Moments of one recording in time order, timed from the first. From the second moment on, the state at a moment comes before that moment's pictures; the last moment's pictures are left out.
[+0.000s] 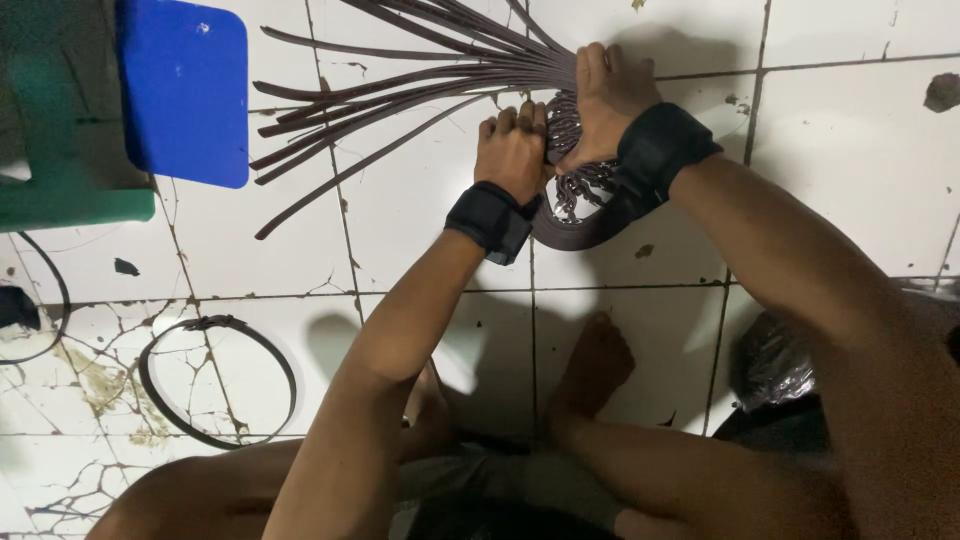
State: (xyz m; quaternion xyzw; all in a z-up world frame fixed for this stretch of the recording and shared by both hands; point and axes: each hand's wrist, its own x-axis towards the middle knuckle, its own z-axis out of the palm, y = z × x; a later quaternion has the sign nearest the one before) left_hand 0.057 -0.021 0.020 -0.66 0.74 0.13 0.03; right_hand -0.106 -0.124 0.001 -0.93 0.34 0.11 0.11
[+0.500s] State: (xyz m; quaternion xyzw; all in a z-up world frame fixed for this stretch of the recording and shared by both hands) left_hand 0.065 -0.017 -0.010 -0.65 0.74 0.19 -0.03; right_hand -0.092 -0.117 0.031 -0.88 0.41 0.19 0.17
